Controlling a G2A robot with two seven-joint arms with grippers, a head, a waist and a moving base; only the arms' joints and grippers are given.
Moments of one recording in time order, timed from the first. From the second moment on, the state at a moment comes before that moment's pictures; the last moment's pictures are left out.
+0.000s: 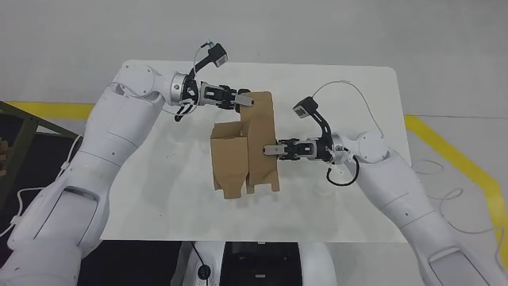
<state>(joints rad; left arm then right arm) 0.62 -1.08 -0.93 -1.06 -0.56 -0.41 -1.40 -0.92 -1.19 0.87 -1.21 0.62 -0.57 1.25</state>
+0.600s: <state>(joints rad) 0.63 -1.08 -0.95 -1.07 -0.56 -0.42 -1.40 -0.91 -1.18 0.85 -1.21 0.64 -0.57 1.25</state>
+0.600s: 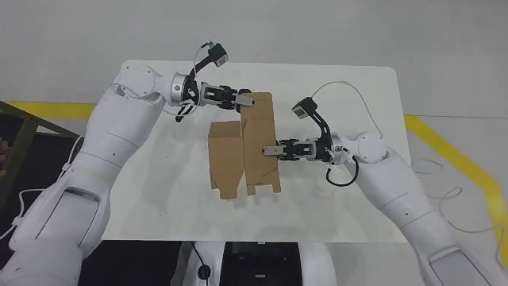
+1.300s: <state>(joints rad) 0.77 -1.03 -1.14 -1.13 -0.54 -0.23 -1.13 -1.00 -1.14 1.01 -1.28 0.48 -0.51 1.02</state>
